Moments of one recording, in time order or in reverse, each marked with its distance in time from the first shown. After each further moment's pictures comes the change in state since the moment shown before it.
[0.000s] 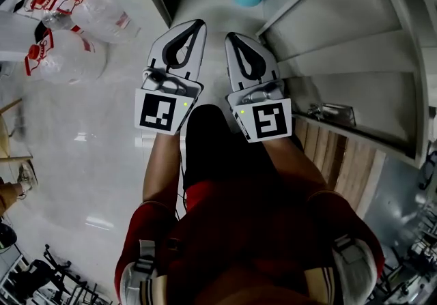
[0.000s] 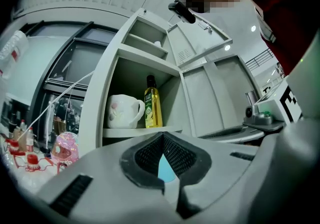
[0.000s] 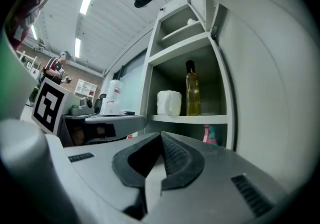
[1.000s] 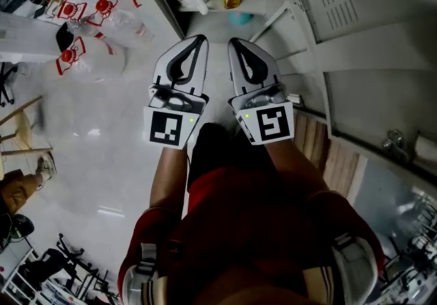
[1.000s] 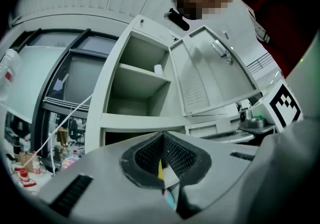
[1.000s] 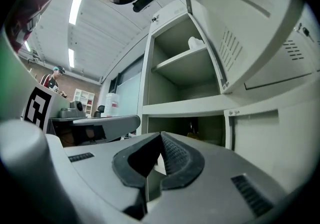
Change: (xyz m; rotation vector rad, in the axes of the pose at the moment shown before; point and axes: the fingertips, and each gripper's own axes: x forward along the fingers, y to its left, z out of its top) left arm 0.006 0.003 0.210 -0.006 0.004 0.032; right arm -0.001 -0.004 0.207 0.041 0.010 0.006
